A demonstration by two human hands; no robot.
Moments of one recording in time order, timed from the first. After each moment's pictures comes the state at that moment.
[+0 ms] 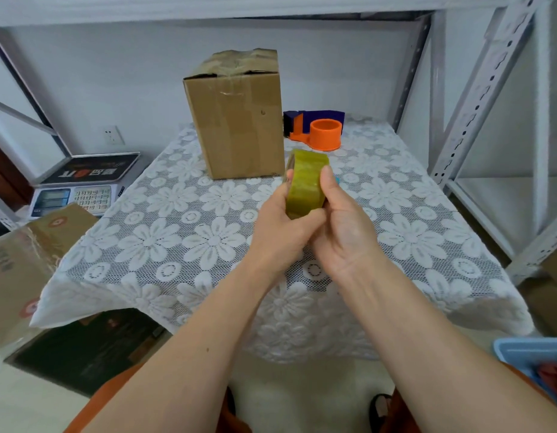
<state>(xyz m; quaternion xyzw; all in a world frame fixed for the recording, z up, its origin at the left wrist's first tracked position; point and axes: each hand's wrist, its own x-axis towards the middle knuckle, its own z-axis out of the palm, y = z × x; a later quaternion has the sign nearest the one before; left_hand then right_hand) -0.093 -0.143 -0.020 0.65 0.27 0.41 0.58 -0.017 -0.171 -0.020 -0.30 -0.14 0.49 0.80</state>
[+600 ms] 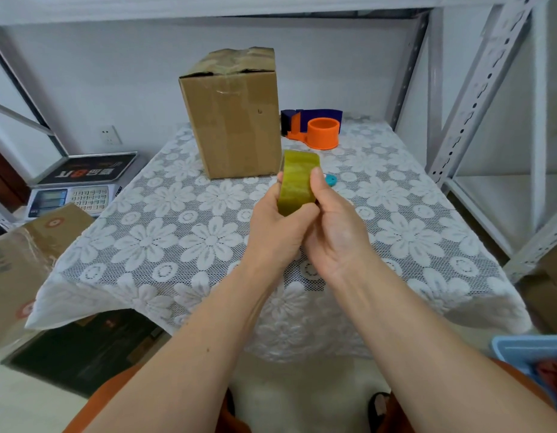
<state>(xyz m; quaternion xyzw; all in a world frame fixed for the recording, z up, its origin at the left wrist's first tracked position) -0.092 -0.146 -0.021 0.61 0.30 0.43 0.59 -0.026 -0.172 -0.016 -0.31 -0.13 0.49 0.80</state>
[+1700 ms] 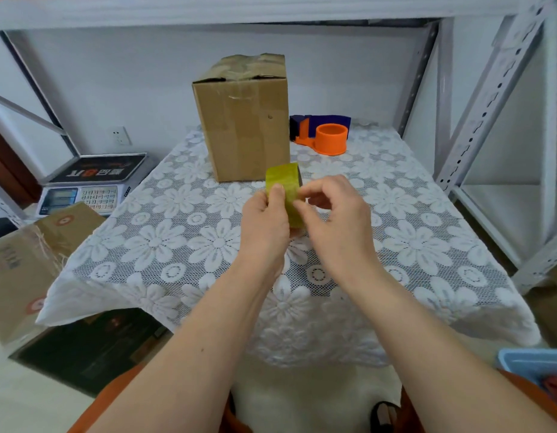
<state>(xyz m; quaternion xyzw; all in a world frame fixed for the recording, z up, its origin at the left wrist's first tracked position) -0.091 -0.129 -0.015 0.50 0.39 0.47 0.62 -0.021 -0.182 -0.017 -0.66 -0.50 0.01 0.56</state>
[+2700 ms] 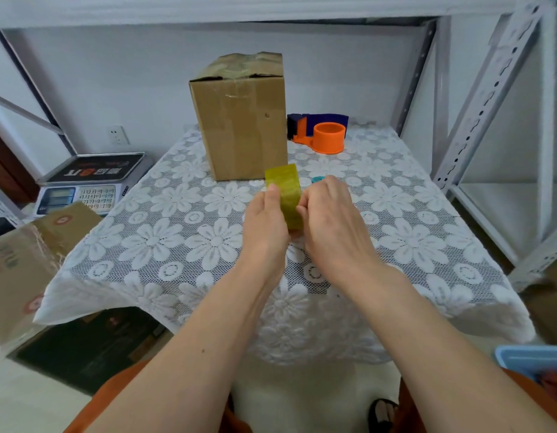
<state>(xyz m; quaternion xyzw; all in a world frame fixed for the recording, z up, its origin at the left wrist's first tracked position) -0.088 -0.129 -0.024 0.48 0.39 0.47 0.63 -0.015 -0.185 -0.018 -0.71 -0.60 -0.10 0.34</state>
